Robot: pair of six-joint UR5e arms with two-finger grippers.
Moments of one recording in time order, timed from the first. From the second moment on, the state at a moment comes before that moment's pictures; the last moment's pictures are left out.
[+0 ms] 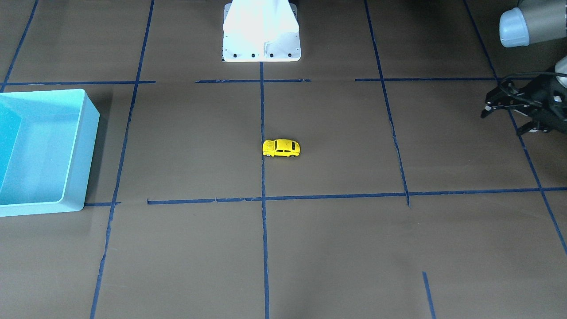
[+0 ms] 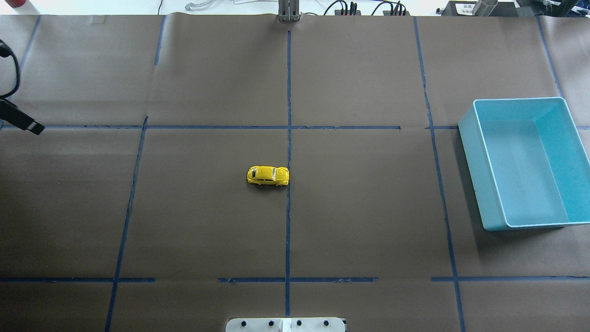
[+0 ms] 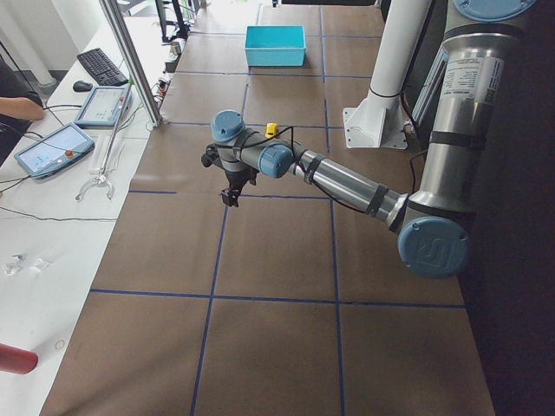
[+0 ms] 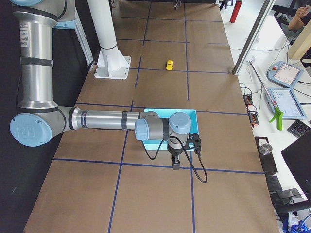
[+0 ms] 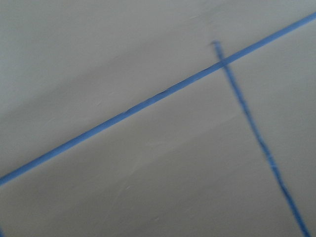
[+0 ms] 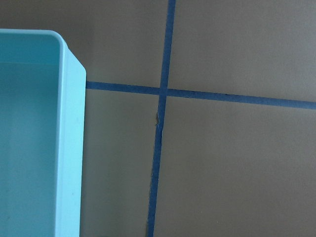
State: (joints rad) left arm -1.16 -1.74 -1.88 -1.57 -2.39 -0.01; right arm 1.51 -1.62 1.63 -1.50 2.30 0.02
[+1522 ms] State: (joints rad) left arm -0.61 -2.57 -1.50 -1.48 -2.23 0.03; right arm 1.51 -1.62 1.63 -1.50 2.30 0.02
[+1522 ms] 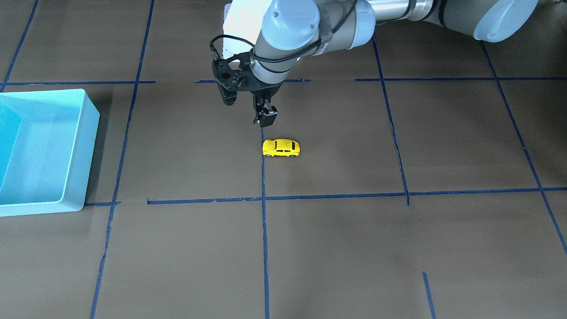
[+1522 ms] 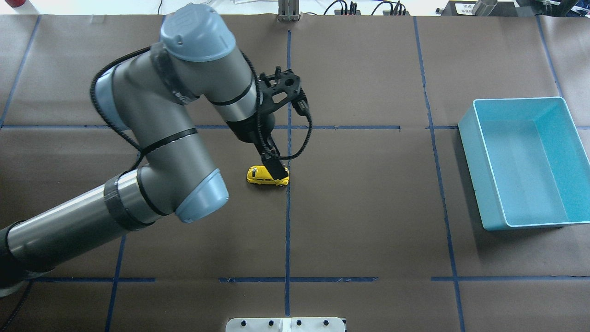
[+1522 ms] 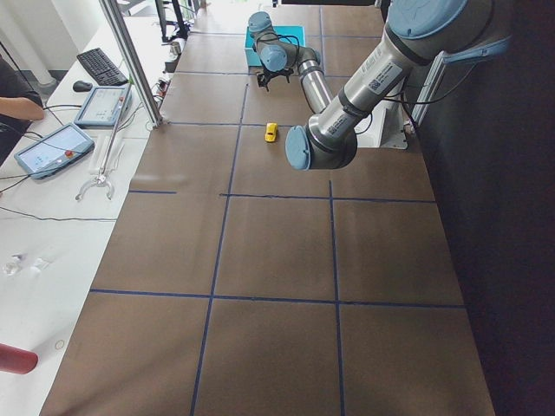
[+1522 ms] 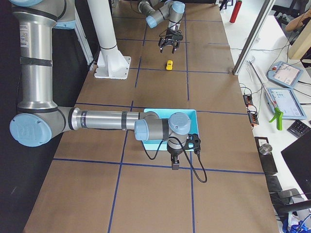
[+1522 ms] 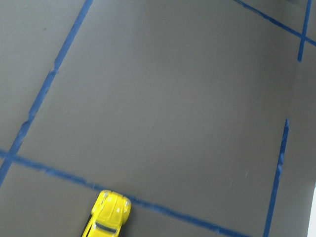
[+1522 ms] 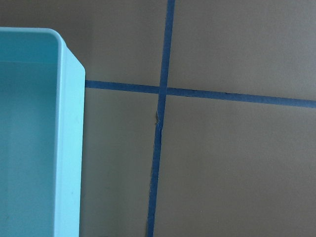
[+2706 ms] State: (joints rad) left arm -0.53 -2.60 -1.44 -1.25 -1.78 0.62; right arm 1.51 -1.63 1.63 -1.50 2.30 0.02
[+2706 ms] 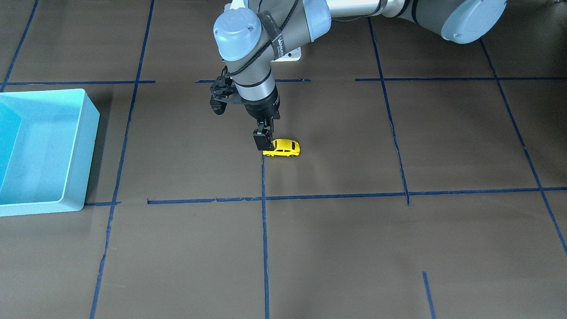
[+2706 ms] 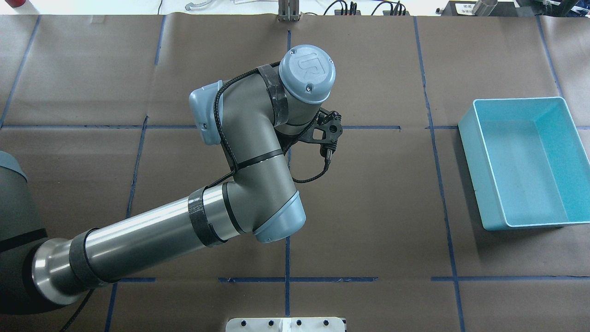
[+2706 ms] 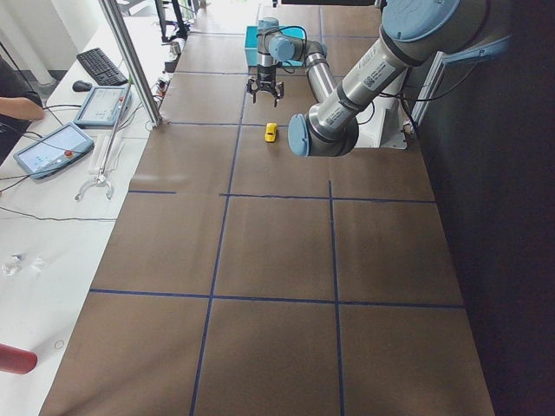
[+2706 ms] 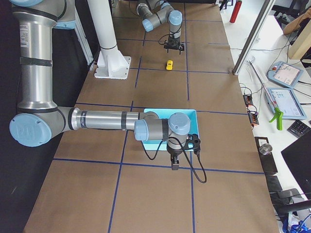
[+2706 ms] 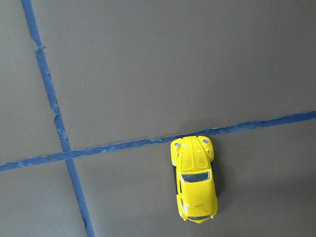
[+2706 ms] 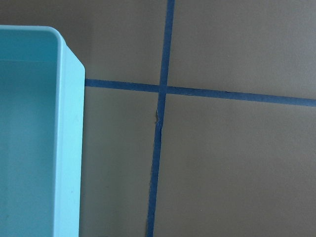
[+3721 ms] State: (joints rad) left arm -0.45 -2.58 -1.28 -1.43 -1.73 0.51; right arm 1.51 -1.63 1.63 -1.50 2.30 0.02
